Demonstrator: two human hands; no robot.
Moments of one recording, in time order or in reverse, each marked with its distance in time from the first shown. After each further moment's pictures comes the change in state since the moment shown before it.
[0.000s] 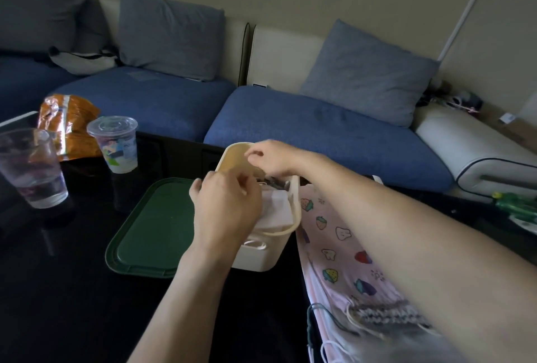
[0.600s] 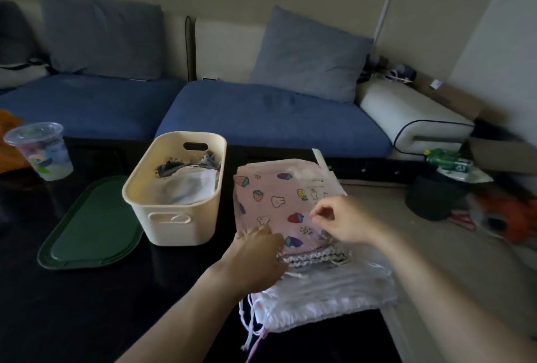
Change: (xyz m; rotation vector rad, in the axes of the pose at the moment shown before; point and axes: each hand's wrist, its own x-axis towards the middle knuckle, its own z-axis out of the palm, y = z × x) left_hand -0.117 0.049 0.091 0.424 -0.913 0.477; right_hand -0.253 0.162 0.036 0.121 0.179 0.287
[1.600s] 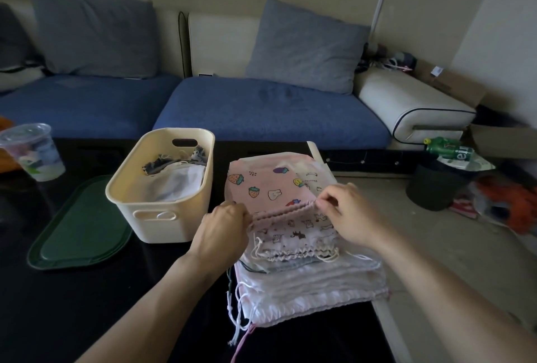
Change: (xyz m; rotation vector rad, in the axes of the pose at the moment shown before) left_hand 0.008 -0.020 -0.004 -0.182 0.378 -0.145; right_hand -0.018 0.026 0.000 -0.025 0.271 -0.113
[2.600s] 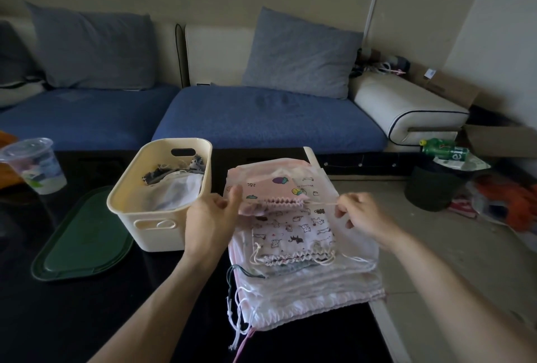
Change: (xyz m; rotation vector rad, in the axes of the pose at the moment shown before) left_hand 0.006 0.014 -0.022 -0.505 0.294 -0.342; right_hand -0.007 0.017 -0.014 0.527 -0.022 0.348
